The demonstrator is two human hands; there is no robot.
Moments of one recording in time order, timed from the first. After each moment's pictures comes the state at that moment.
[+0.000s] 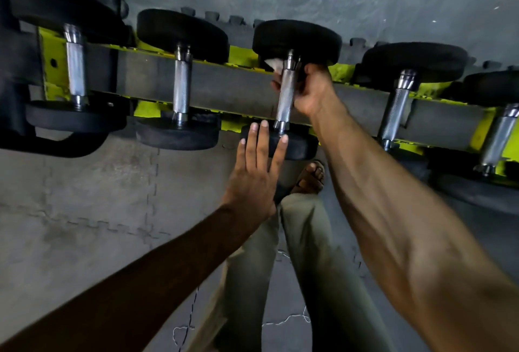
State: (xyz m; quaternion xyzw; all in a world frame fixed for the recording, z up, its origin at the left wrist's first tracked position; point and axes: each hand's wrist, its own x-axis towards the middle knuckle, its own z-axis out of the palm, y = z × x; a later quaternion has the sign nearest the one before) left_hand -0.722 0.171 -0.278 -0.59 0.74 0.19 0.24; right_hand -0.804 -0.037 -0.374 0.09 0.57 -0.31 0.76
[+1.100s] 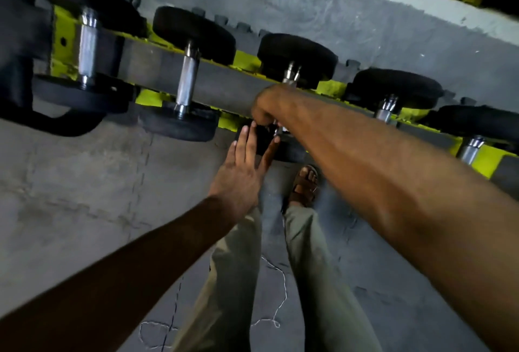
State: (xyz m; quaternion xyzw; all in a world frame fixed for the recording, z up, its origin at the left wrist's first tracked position) left_hand -0.720 0.177 -0.276 -0.61 0.72 0.22 0.24; right_hand -0.737 -0.013 -0.301 -0.78 0.23 0.55 0.20
